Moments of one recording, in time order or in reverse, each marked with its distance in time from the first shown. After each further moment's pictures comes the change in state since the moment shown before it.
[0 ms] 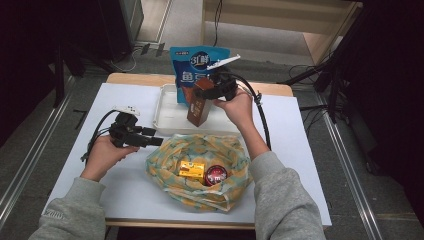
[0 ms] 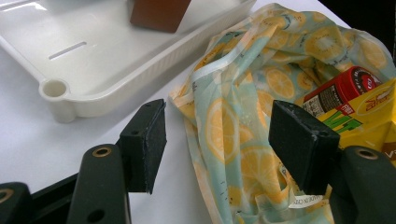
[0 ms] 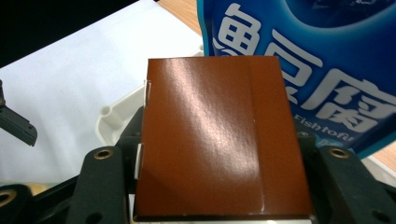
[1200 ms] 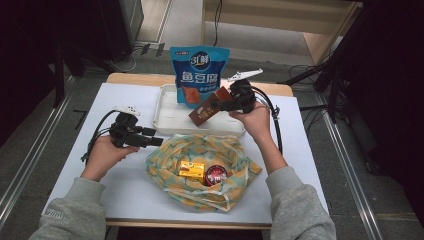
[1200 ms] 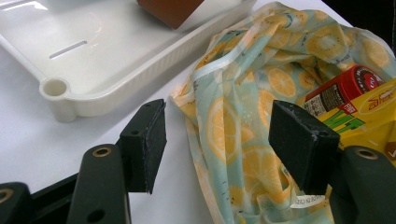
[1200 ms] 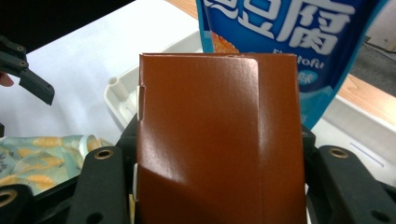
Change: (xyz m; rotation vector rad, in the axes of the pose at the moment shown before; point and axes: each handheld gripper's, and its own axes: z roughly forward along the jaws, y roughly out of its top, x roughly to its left) left arm 0.000 0.000 0.001 0.002 0.003 0.004; right arm -0.014 -0.049 -0.035 -0.044 0.033 0.035
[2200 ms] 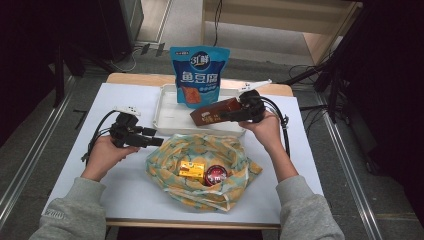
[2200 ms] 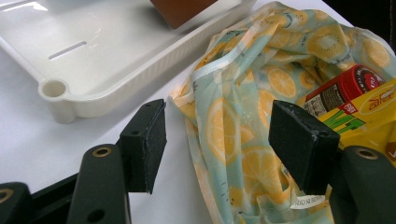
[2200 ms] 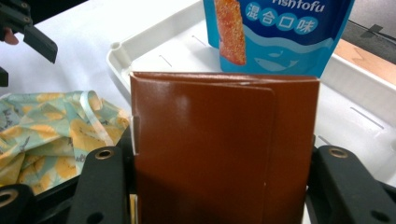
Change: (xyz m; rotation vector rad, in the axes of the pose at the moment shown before) left arm -0.001 0.000 0.001 0.001 0.002 0.003; right arm -0.009 -0.034 -0.014 0.034 0.029 -0.022
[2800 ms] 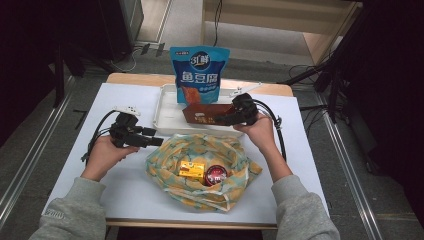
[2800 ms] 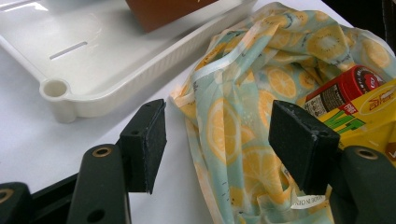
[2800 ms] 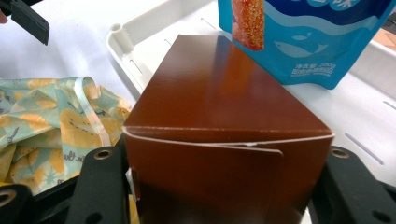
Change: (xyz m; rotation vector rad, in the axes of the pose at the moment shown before) left arm 0.001 0.000 -0.001 -0.003 0.000 -0.002; right arm 0.003 -0.005 0.023 0.049 0.026 -0.007
